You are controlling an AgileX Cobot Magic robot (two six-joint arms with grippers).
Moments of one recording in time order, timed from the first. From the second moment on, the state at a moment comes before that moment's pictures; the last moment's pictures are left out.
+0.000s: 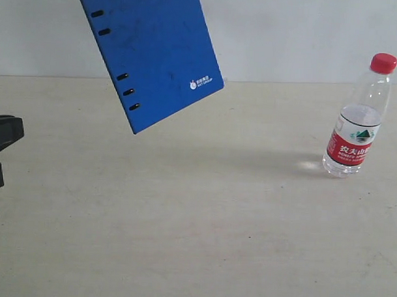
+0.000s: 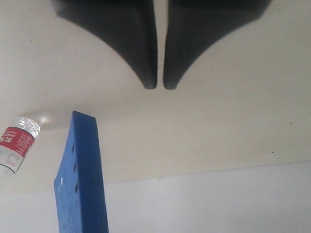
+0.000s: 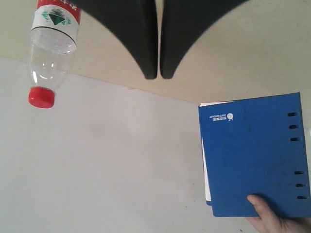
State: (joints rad) left arm -0.30 0.79 -0.34 -1.74 0.17 1.69; right arm 0.28 0.21 -0.20 -1.75 -0.16 1.73
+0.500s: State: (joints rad) left arm -0.07 0.59 -0.34 -1.74 0.18 1.69; right arm 0.28 0.21 -0.20 -1.75 -0.24 1.73
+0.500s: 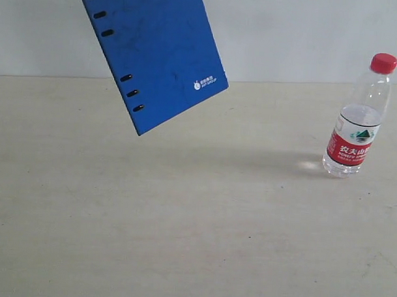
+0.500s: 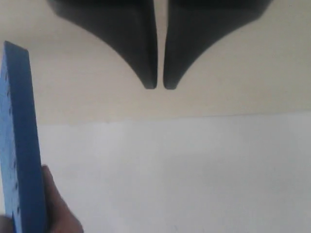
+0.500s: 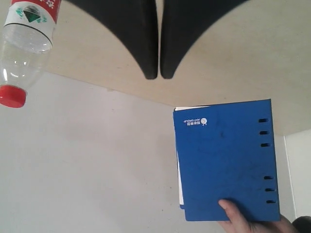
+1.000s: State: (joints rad) left arm -0.07 0.15 -0.32 -1.74 0.15 1.69; right arm 0.28 0.21 -0.20 -1.75 -0.25 1.73
